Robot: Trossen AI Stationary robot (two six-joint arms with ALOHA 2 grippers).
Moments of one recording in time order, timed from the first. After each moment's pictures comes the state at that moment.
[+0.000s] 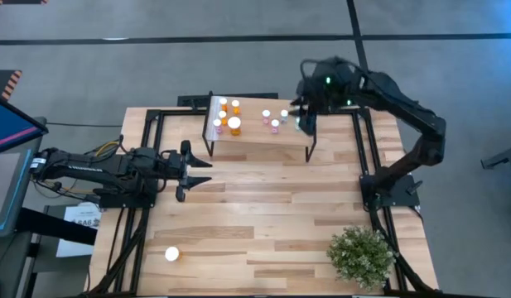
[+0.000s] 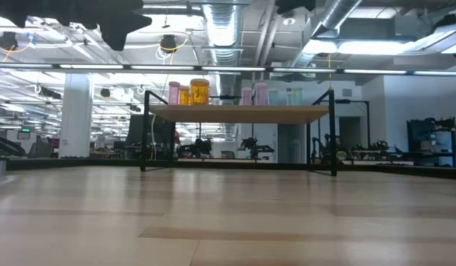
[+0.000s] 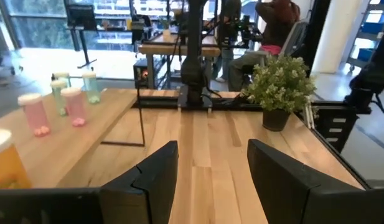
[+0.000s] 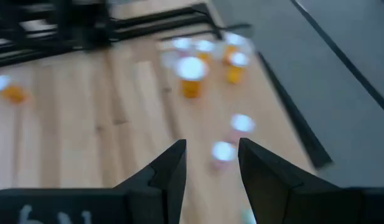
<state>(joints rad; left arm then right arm) -0.03 0.63 0.43 0.13 -0.03 -0.04 -0.39 1.50 1.90 -1.08 -0.05 -0.06</state>
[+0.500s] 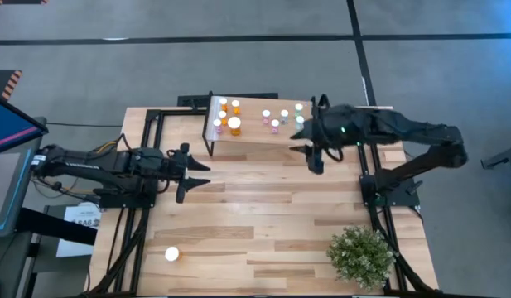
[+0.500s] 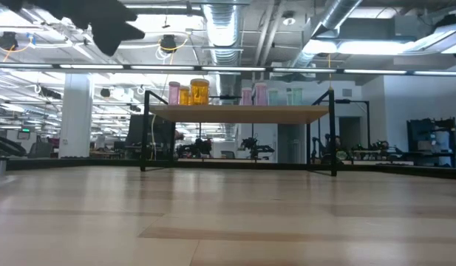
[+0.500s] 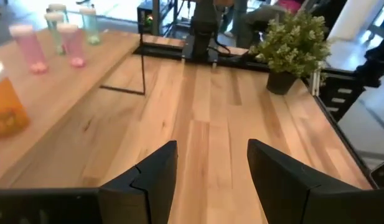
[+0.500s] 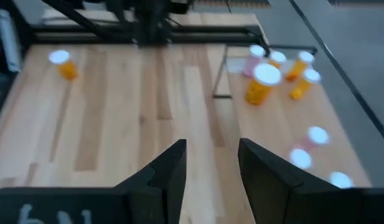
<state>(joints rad) -0.07 0.67 0.55 -0.19 -0.08 -0.17 -0.05 1.27 1.51 -0.82 0.12 -0.02</state>
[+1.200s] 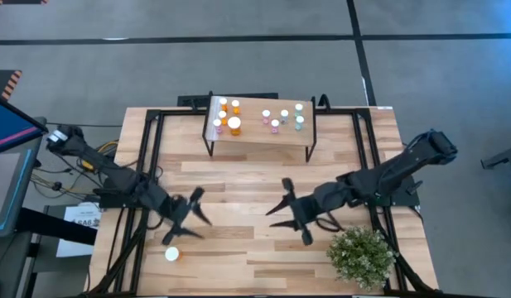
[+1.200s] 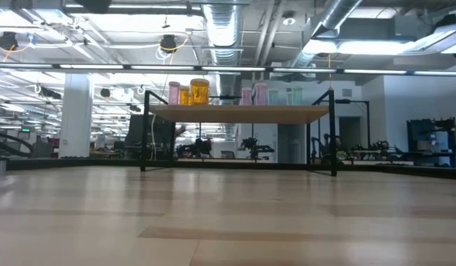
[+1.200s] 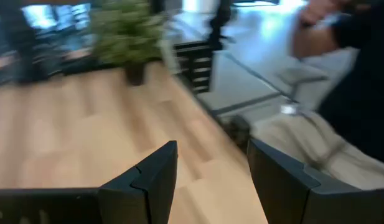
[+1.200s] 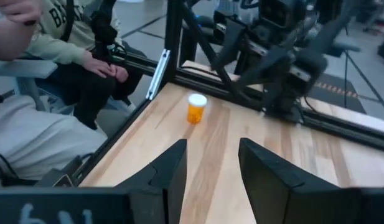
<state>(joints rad) -0.53 0.94 0.59 0.06 -0.01 -0.08 0.41 1.38 1.07 0.03 0.14 -0.11</state>
